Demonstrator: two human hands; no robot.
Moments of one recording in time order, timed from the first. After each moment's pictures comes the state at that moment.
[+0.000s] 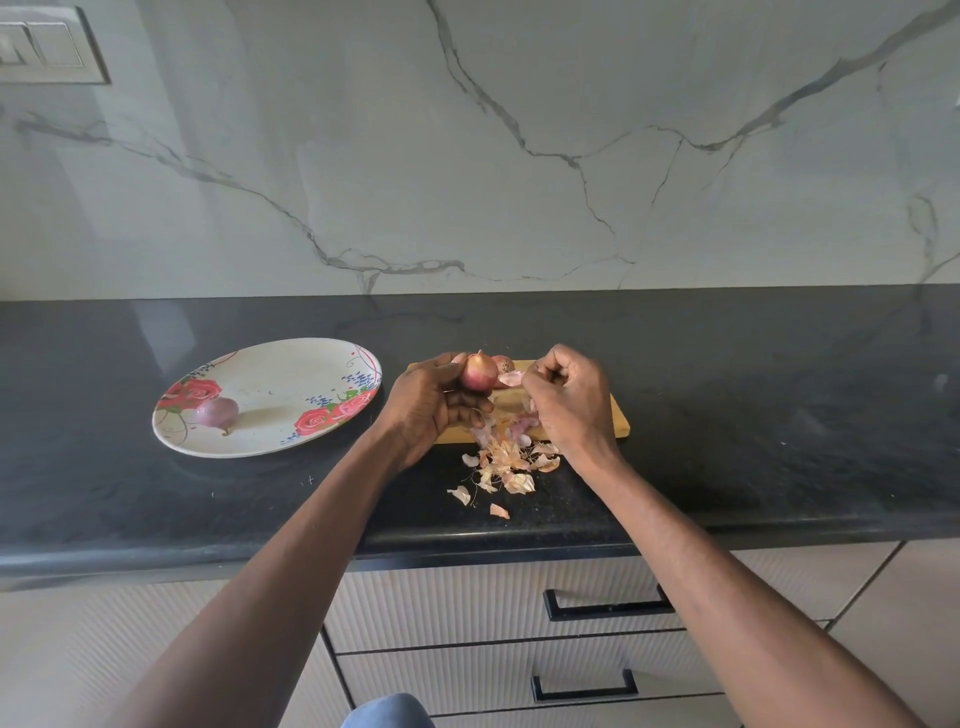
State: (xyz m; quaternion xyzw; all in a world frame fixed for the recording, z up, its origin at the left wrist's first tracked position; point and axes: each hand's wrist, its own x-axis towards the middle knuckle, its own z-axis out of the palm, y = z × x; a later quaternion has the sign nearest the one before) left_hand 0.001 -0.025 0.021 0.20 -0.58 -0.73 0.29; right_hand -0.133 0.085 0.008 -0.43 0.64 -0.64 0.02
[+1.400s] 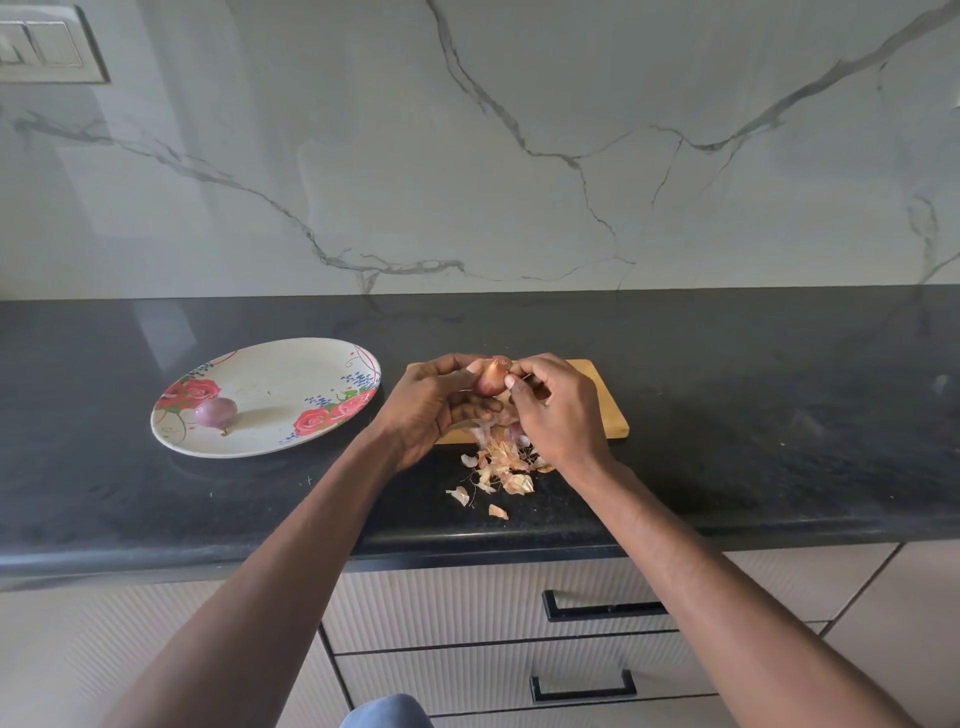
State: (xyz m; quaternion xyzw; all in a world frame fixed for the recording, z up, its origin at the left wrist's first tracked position) left_hand 0.003 -0.024 0.021 0.15 -0.57 -0.76 0.27; right_hand -0.135 0.080 -0.004 -0.54 0.65 -0.52 -0.14
